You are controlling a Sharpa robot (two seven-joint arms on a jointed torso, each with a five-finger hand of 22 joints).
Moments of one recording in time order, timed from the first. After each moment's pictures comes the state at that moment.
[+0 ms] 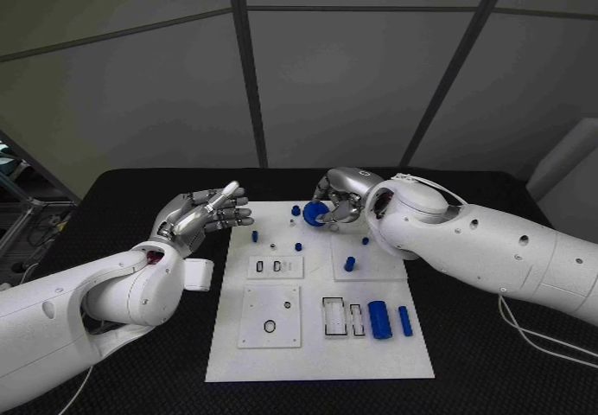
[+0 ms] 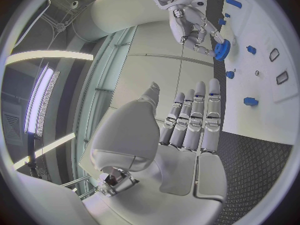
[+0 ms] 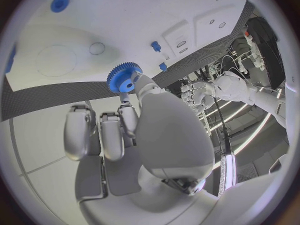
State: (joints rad) left arm 1.08 -0.98 0.12 1.71 0.01 -0.46 0.43; left_hand 1.29 0.01 0.07 0.11 0.05 0.89 0.21 0.13 0.07 0.98 0.17 0.14 0.07 1.06 0.12 0.22 0.15 0.17 0.95 0.22 0.34 0.15; right arm 1.22 -0.61 0.16 1.42 -1.62 -0.17 -0.30; right_hand 1.48 -0.09 0.18 0.17 0.29 0.93 0.14 0.29 0.08 1.36 0.05 1.33 1.24 1.47 -0.02 1.49 1.31 0.07 1.44 0.08 1.44 1.28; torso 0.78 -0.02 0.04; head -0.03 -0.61
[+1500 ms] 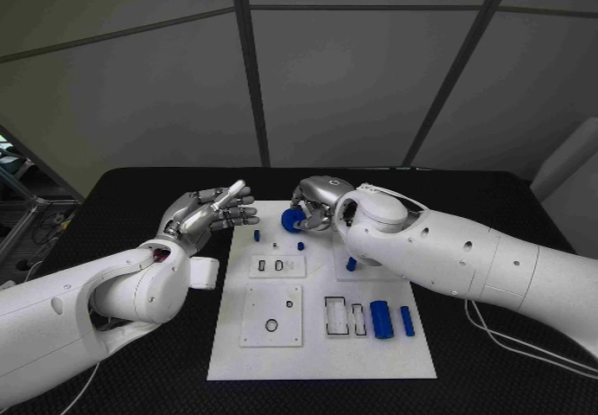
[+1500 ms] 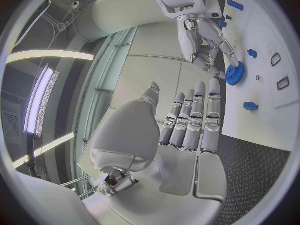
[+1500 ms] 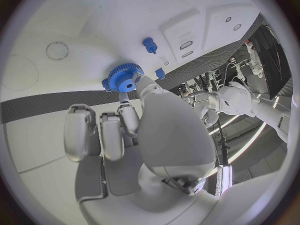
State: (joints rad) left arm 1.08 -0.97 0.12 1.71 0.01 -0.46 0.42; left_hand 1.29 0.01 0.07 0.11 0.05 0.89 0.21 0.13 0.07 0.98 0.17 0.14 0.07 1.06 0.12 0.22 0.15 0.17 0.95 0.22 0.34 0.15; right arm 1.21 -0.45 0.10 1.28 -1.68 -0.20 -0.30; right_hand 1.44 -0.12 0.21 0.15 0.28 0.89 0.15 0.26 0.07 1.35 0.06 1.31 1.22 1.47 -0.02 1.49 1.31 0.07 1.45 0.08 1.44 1.29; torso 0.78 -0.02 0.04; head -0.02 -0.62
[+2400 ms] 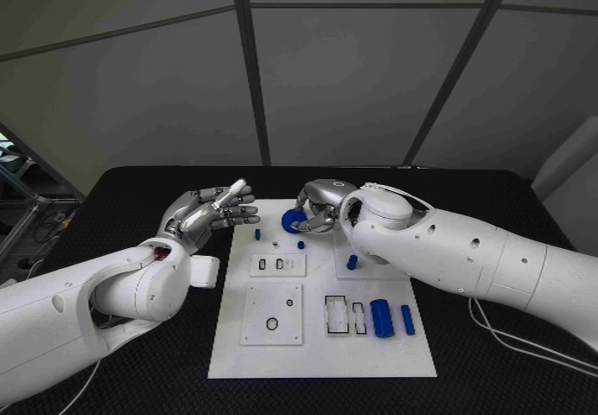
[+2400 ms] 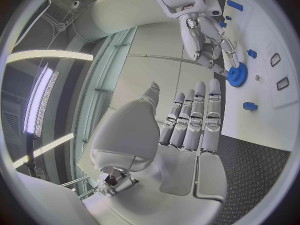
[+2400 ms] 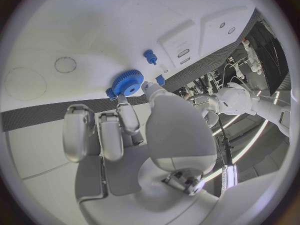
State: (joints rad) left arm 1.08 -0.98 0.12 1.71 0.01 -0.45 0.42; left_hand 1.29 0.01 0.06 0.11 0.05 0.89 0.21 0.13 0.07 0.98 0.17 0.13 0.07 1.06 0.12 0.21 0.15 0.17 0.95 0.23 0.33 0.15; right arm 1.22 -0.47 0.10 1.29 -1.64 -0.13 -0.29; right_hand 1.23 -0.11 0.19 0.26 0.40 0.85 0.16 0.22 0.07 1.34 0.07 1.32 1.22 1.47 -0.01 1.49 1.31 0.07 1.45 0.10 1.45 1.30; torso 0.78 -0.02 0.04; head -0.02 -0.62
